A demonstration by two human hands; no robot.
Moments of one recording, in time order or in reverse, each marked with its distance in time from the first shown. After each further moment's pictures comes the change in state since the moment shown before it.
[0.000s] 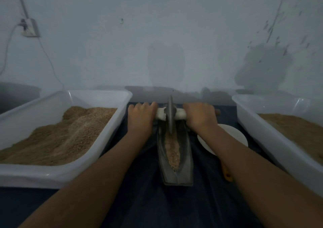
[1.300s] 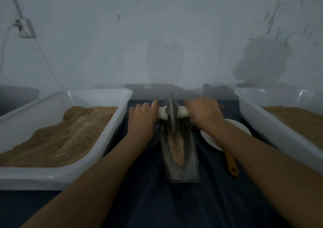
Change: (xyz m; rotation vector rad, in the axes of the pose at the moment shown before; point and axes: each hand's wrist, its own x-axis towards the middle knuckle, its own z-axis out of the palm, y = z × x) left_hand -0.014 -0.005 -0.003 0.001 -0.009 0.067; right_hand -0.011 0.003 -0.010 -0.061 0.027 -0.102
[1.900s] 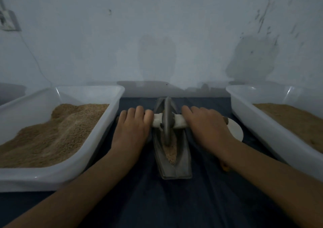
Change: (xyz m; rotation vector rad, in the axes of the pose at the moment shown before) left_hand -0.049 -0.002 -0.003 0.128 0.157 0.164; right_hand -0.069 0.003 0.009 -0.033 0.255 -0.130
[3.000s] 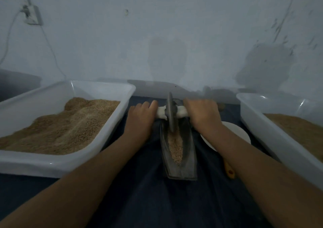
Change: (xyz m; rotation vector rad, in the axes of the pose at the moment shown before) left_hand 0.034 -0.009 0.021 -0.181 -0.129 -0.183; right_hand 0.066 -0.005 0.005 0.003 -0.131 0.107
